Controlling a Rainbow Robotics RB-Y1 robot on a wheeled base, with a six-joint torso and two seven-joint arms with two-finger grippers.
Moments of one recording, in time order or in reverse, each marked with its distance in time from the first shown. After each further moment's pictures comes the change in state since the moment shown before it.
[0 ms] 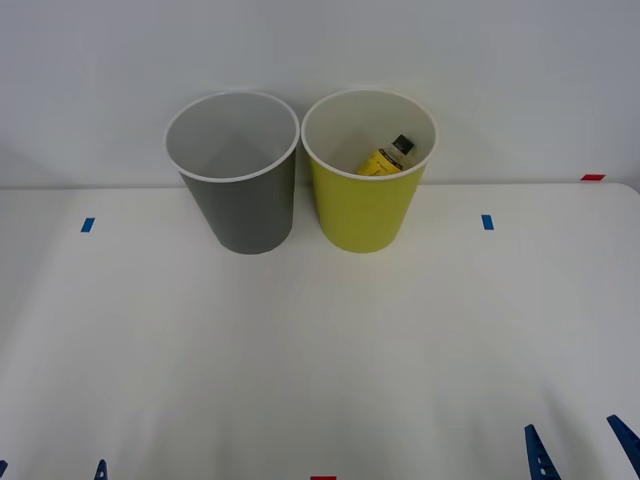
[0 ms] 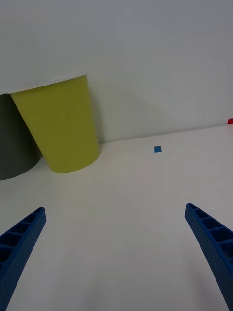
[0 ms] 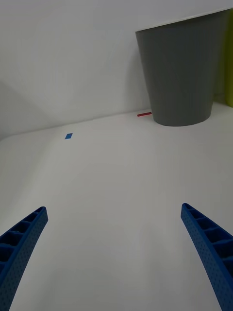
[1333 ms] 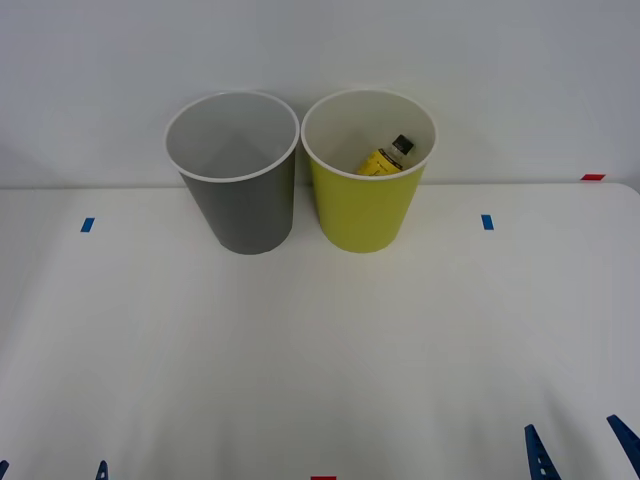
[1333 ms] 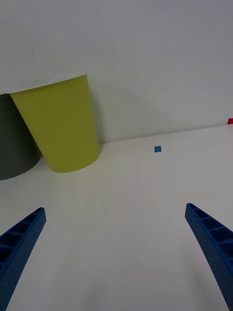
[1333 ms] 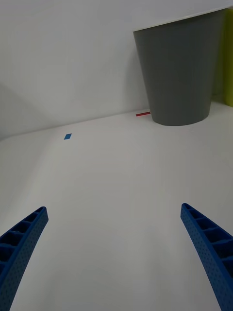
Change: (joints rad) right arm 0.000 0.000 0.000 0.000 0.000 0.000 0.000; left arm 0.001 -0.001 -0.001 0.000 -0.005 0.000 -0.003
